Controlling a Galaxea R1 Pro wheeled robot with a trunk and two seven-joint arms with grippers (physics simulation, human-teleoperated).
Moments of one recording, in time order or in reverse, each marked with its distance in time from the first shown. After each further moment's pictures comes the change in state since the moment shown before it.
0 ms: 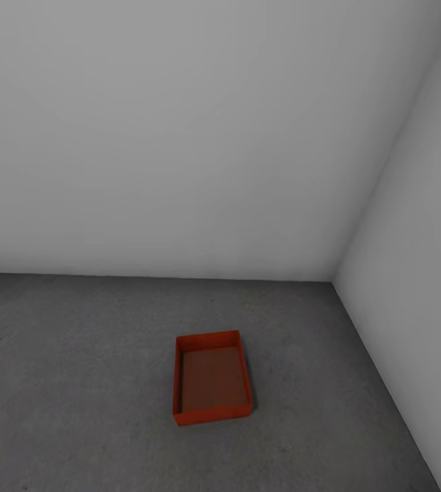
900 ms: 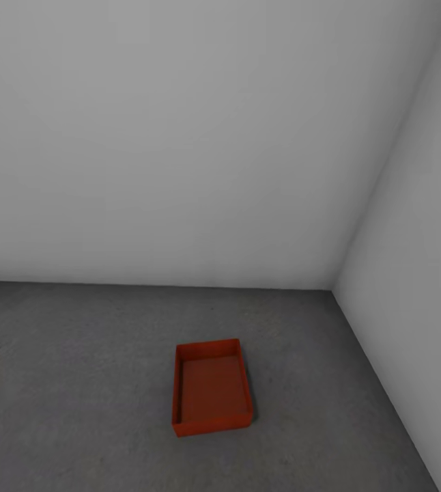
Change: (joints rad) left arm 0.012 -0.002 0.000 0.000 -0.002 -0.001 -0.001; right arm 0.012 0.000 0.000 0.000 0.000 0.002 0.000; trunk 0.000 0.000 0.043
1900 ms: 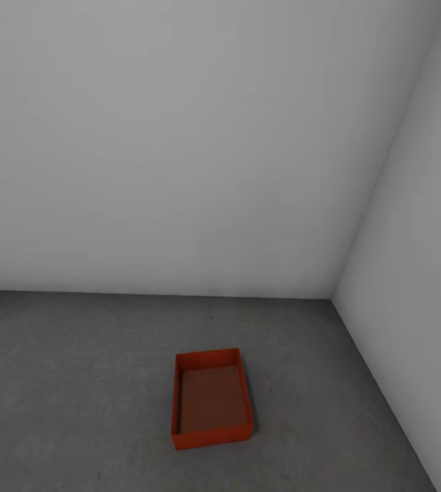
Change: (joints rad) left arm 0.001 0.000 0.000 0.000 0.002 -0.004 0.001; right arm 0.058 -0.040 0.000 -0.001 0.003 -0.005 0.000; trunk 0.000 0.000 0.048
